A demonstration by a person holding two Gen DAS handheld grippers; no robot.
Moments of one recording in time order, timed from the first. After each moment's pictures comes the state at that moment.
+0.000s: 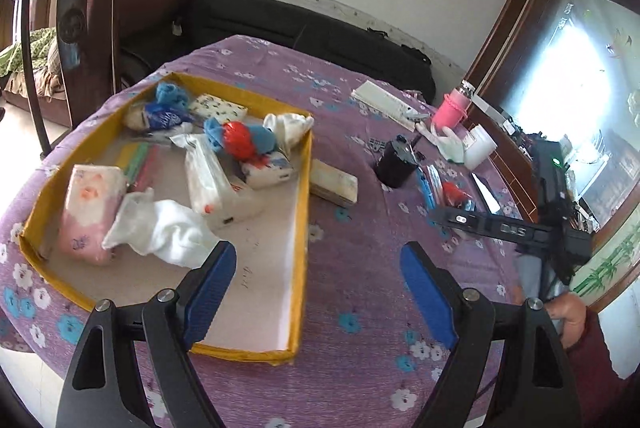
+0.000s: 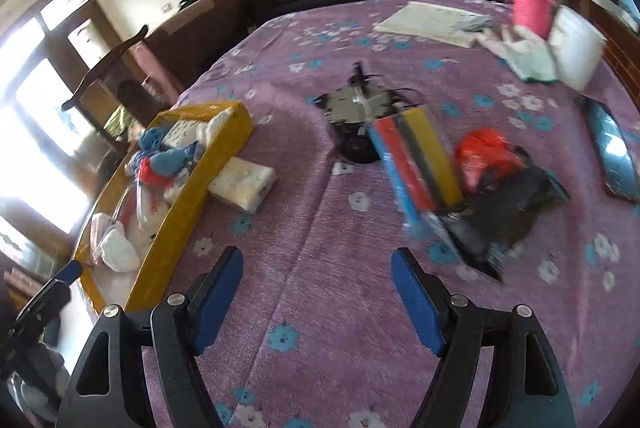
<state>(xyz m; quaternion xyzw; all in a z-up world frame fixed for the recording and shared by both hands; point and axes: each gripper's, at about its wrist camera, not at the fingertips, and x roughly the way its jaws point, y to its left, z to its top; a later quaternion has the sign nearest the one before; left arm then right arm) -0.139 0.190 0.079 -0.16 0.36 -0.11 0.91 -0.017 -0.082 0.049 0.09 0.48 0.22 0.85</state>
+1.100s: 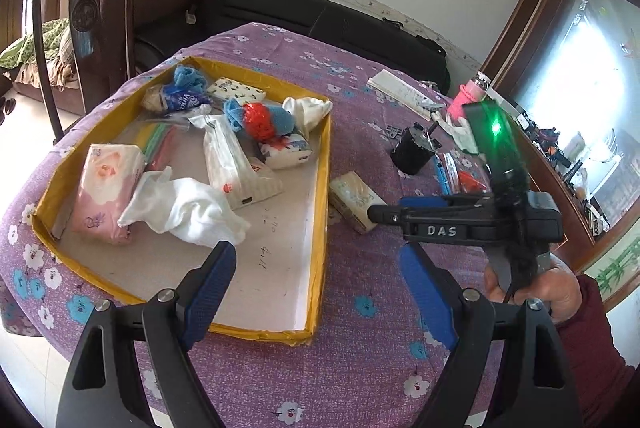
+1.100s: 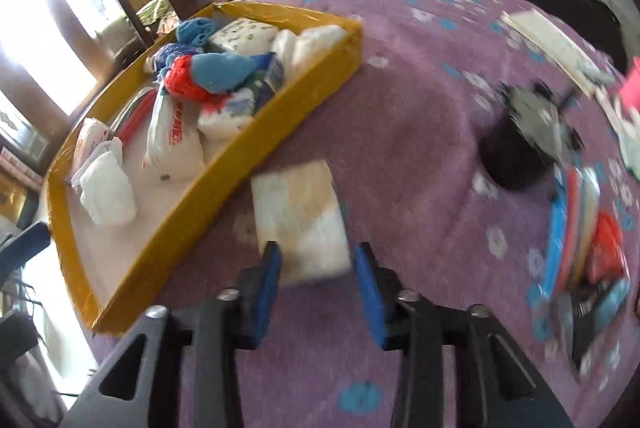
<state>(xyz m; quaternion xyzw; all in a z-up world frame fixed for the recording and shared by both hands) -0.144 0.197 0.070 -0.15 0.38 -0.08 0.91 -0.002 0.013 0.031 -0.06 0.52 0.28 0.81</state>
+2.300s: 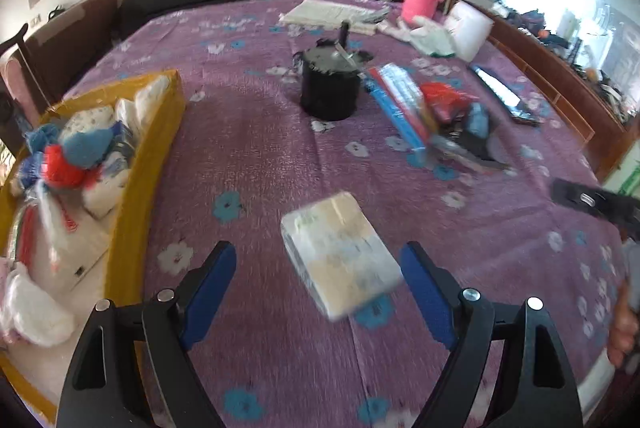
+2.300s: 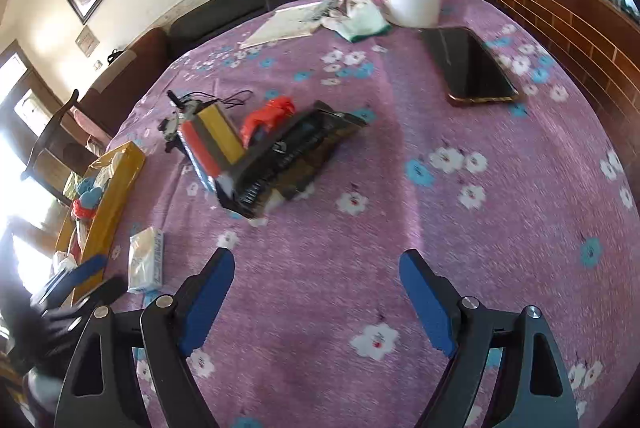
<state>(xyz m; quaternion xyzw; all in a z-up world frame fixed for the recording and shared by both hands) -0.048 0.042 0.018 0.02 0.45 -0.14 0.88 -0.071 -0.247 0.021 0.18 0.47 0.08 0.86</state>
